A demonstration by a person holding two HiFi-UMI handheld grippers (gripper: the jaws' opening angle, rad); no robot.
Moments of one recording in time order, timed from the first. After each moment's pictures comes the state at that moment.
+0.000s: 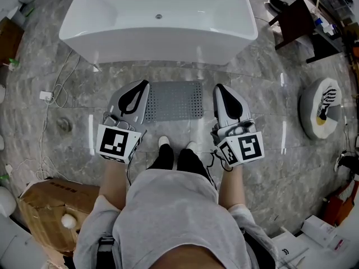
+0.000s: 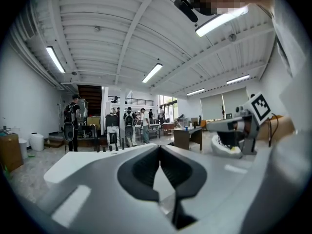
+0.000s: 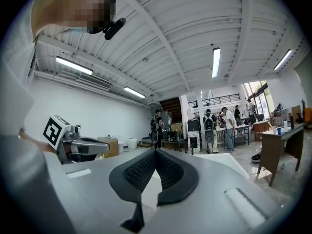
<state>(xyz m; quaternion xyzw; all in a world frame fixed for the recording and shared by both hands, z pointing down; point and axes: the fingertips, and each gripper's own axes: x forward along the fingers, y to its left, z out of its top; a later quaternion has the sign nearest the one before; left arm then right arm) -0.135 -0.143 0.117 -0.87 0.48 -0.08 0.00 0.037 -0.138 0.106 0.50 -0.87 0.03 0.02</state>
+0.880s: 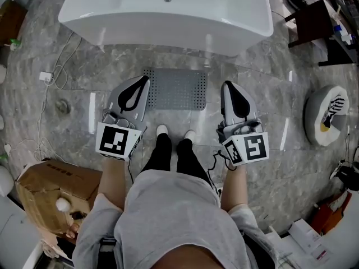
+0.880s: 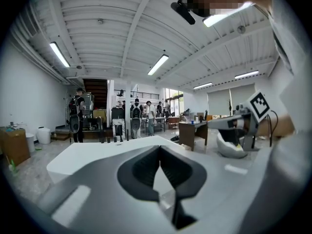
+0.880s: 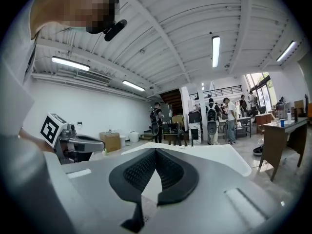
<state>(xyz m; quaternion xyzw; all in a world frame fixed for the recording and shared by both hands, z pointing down) -0.121 -0.190 0.166 -0.85 0.51 -0.11 -0.03 0.066 -0.202 0.156 0.48 -0.87 0.07 0.05</state>
